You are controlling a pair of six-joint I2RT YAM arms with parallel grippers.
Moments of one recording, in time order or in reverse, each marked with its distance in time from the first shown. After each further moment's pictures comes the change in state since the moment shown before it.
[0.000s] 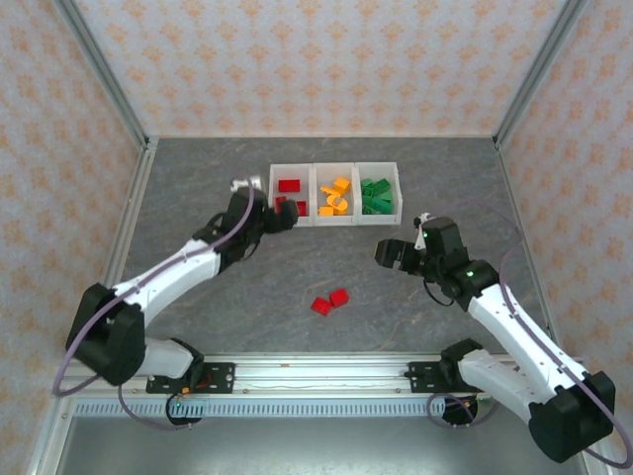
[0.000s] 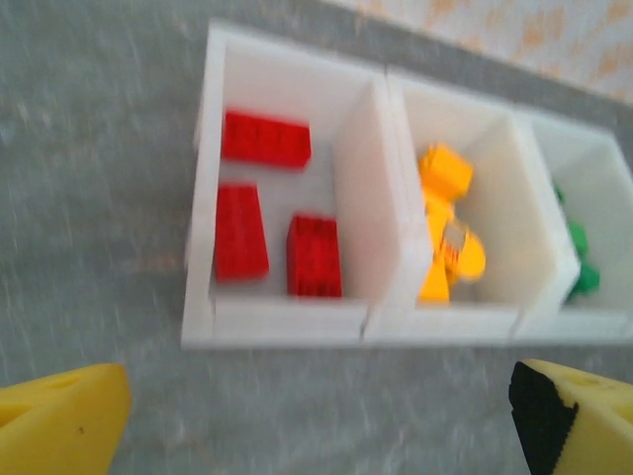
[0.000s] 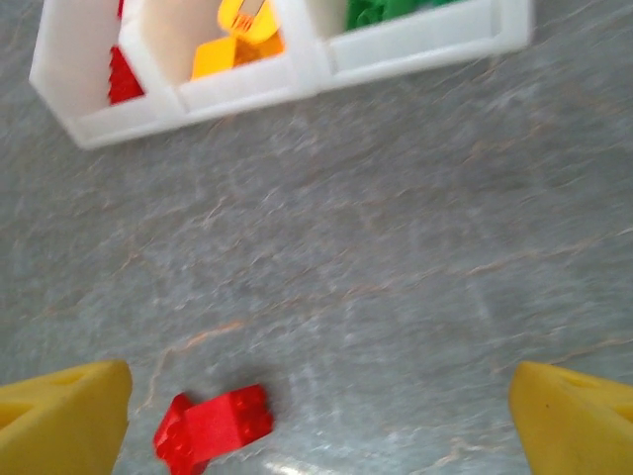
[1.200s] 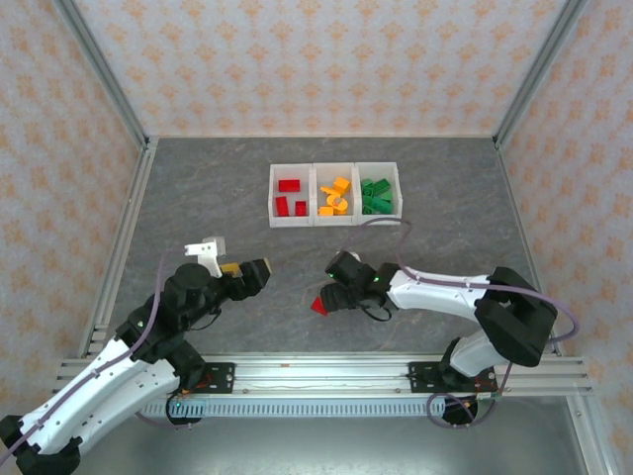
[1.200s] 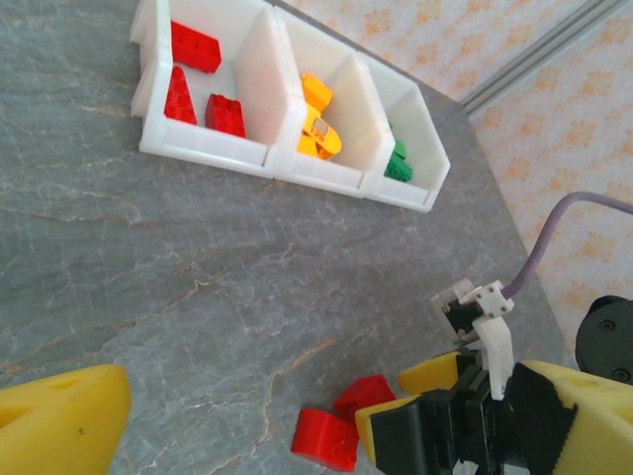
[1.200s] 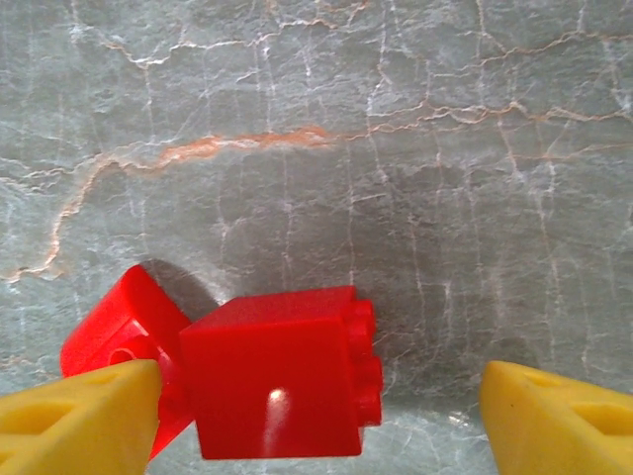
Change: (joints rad) left arm -0.165 -0.815 -0.248 -0.362 0.014 -0.174; right arm 0.488 0.570 0.085 0.115 0.203 0.086
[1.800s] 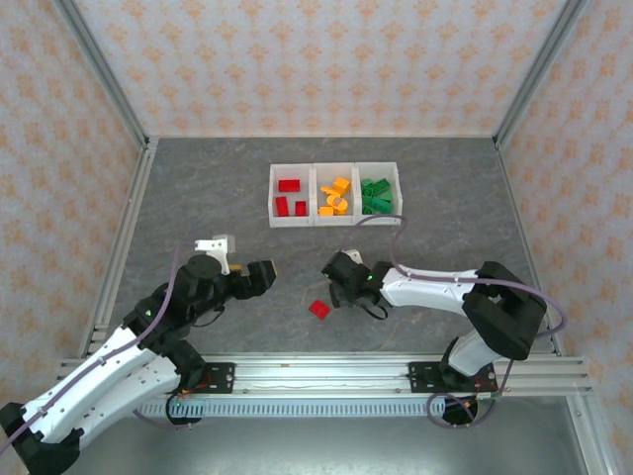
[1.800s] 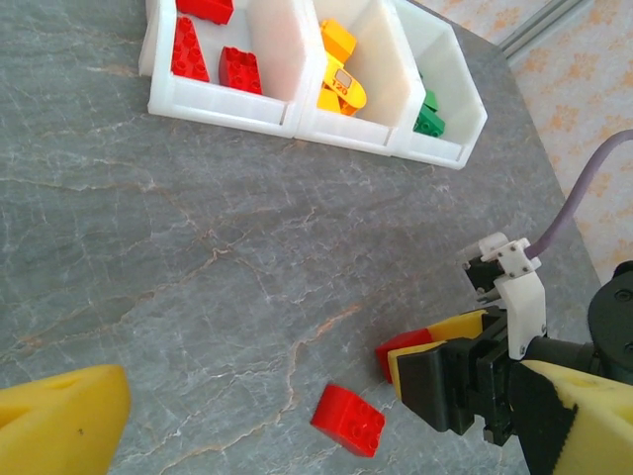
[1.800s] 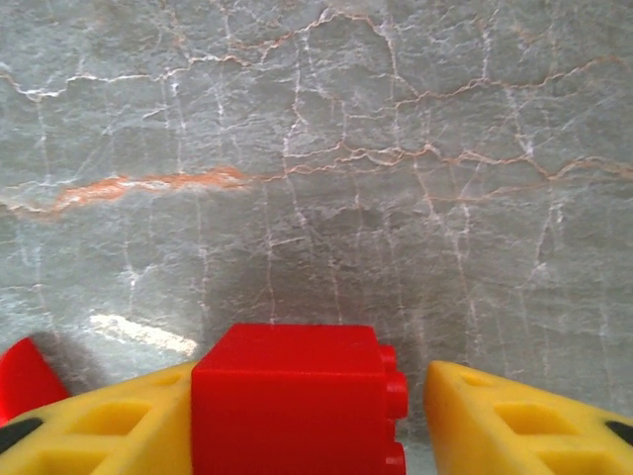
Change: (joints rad) left arm 0.000 0.108 0.065 -0.059 0.021 0.042; right arm 0.000 0.059 0.027 -0.026 0.122 -0.019
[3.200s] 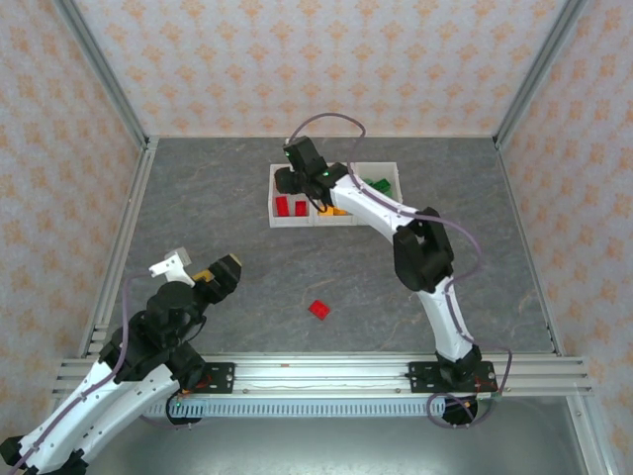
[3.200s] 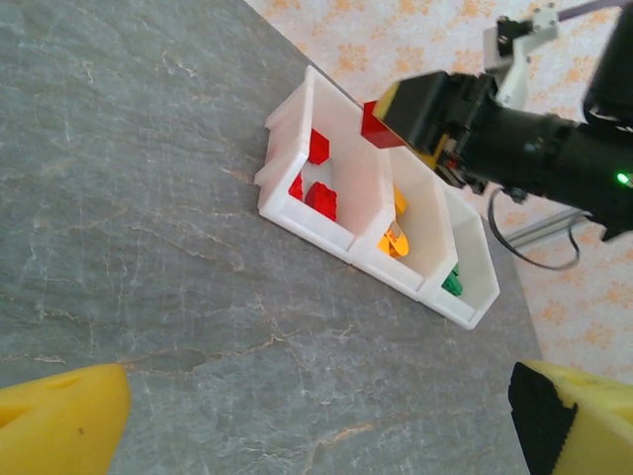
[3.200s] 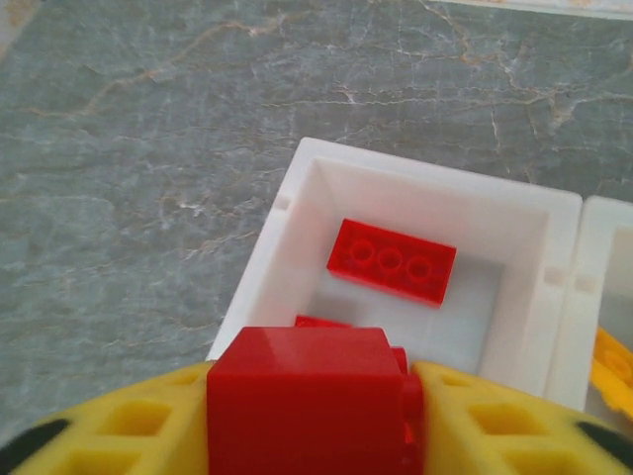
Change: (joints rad) left arm 0.000 -0.333 -0.111 -0.089 -0.287 -0.253; right arm -0.267 0.731 1.246 -0.028 -0.142 -0.319
